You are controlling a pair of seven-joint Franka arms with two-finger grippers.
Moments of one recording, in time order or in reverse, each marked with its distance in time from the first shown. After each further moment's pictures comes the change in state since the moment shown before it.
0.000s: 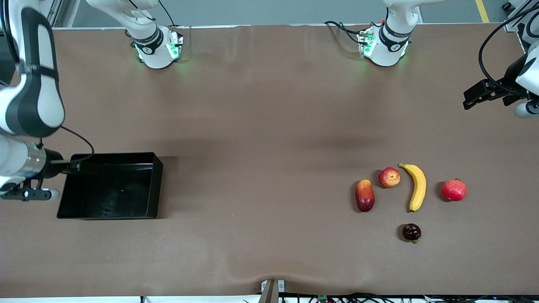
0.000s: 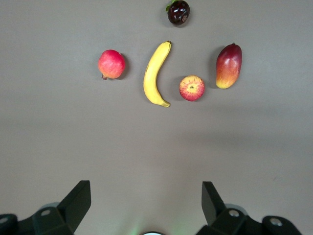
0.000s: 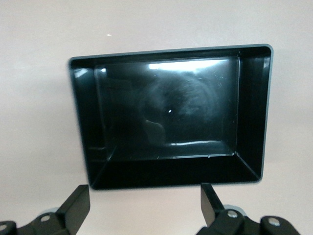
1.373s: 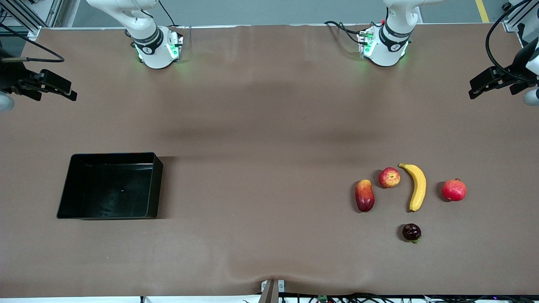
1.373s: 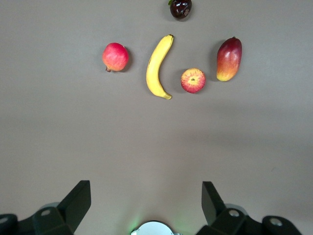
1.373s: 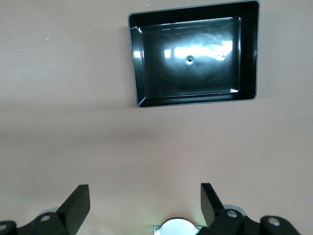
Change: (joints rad) left arm 0.001 -0.017 0.000 0.050 0.000 -0.081 0.000; right arm -0.031 -0.351 0.087 -0.004 0.042 -0.337 0.091
